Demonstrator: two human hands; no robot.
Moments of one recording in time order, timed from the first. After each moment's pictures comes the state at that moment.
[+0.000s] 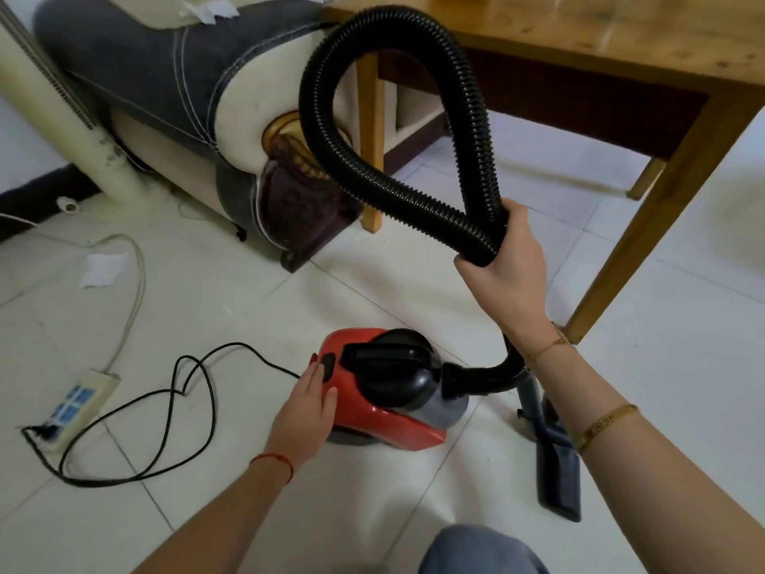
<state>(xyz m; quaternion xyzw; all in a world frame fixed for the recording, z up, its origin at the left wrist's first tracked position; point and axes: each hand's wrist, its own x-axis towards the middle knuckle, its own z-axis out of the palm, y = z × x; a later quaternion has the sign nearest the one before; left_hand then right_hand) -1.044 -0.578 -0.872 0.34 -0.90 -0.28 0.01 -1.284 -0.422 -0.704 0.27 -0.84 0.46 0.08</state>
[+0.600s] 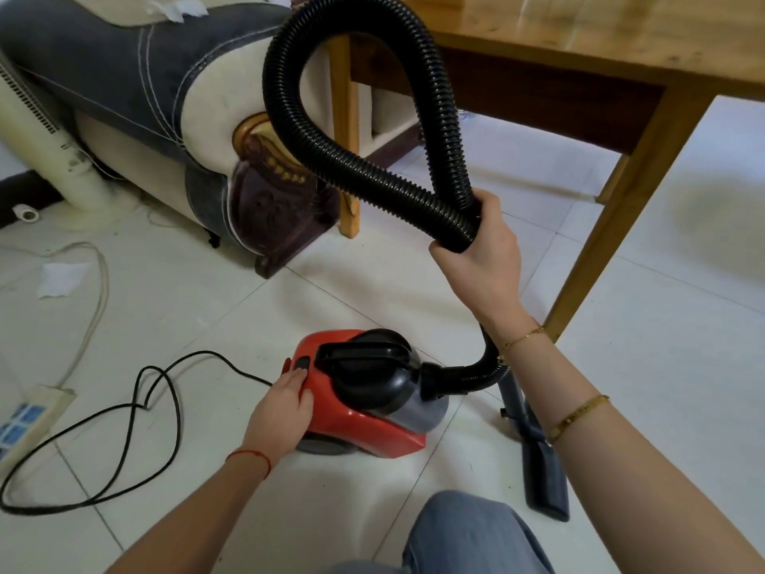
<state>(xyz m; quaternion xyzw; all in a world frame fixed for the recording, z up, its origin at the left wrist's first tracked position) -1.063 -0.583 -0.888 0.36 -0.89 -0.26 0.00 -1.280 -0.420 -0.709 0.26 -0.84 0.48 0.09</state>
